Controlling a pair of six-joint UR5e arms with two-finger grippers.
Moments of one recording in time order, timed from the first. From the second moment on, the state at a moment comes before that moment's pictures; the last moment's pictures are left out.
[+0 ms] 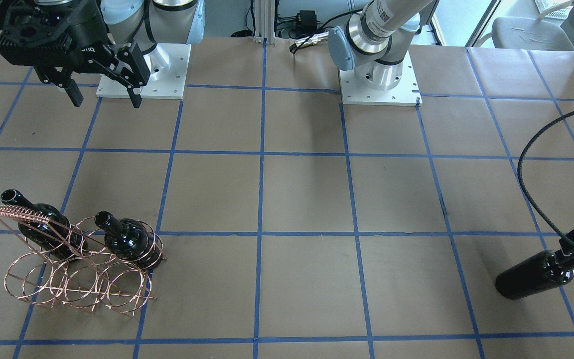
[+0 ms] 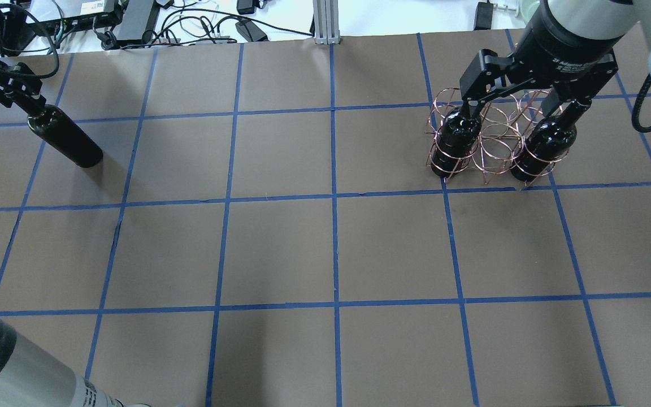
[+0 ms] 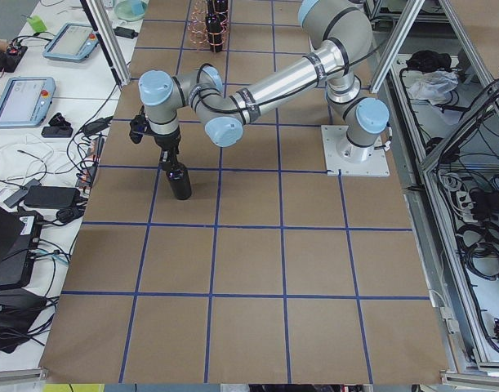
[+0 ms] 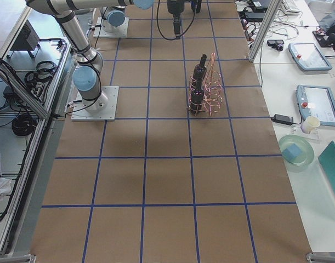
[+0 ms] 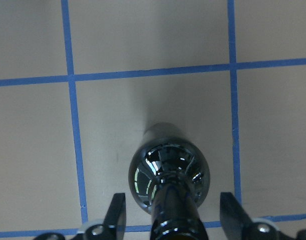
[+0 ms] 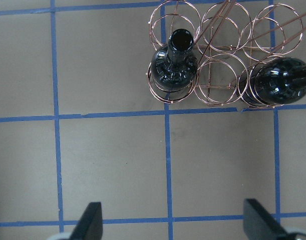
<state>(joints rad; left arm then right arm) -1.07 -2.06 -1.26 -1.33 1.54 0.56 1.57 -1.67 1.58 -1.62 -1.55 0.03</state>
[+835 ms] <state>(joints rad) -1.07 -2.06 -1.26 -1.30 1.54 0.56 1.57 -1.67 1.58 -1.62 -1.55 0.03</state>
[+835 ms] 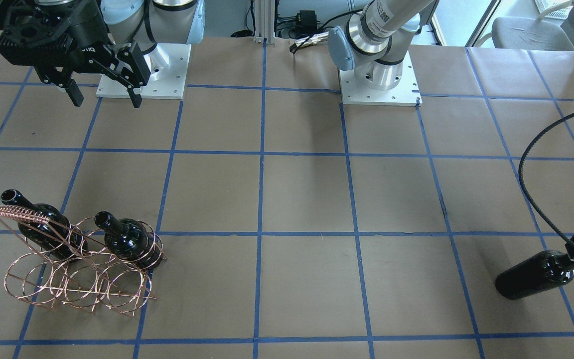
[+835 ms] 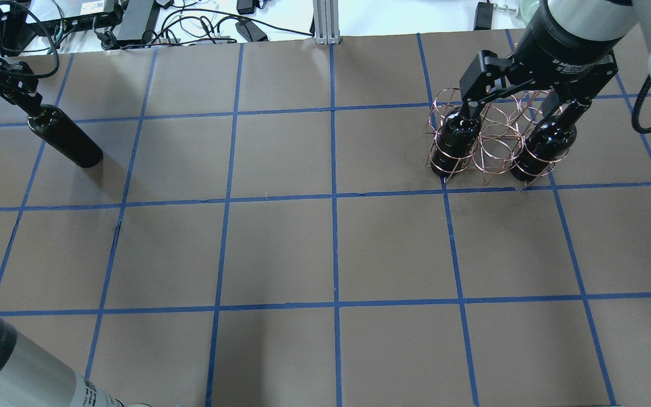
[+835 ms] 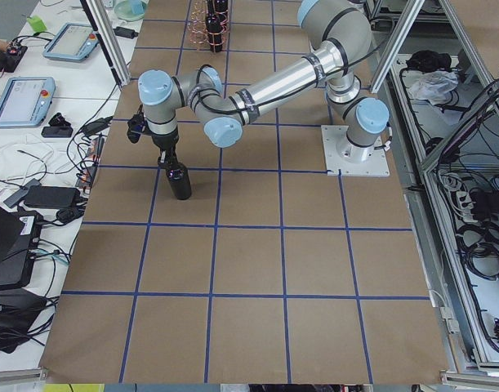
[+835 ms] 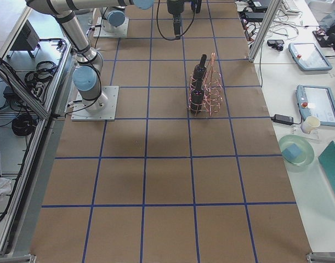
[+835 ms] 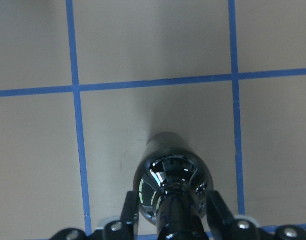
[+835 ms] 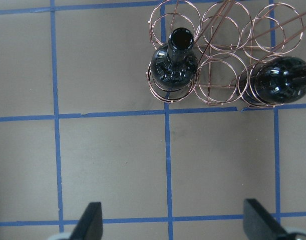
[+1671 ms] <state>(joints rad) -1.07 -2.06 -1.27 -1.30 1.54 0.56 1.57 -1.67 1.59 -1.62 -1.55 0.03</state>
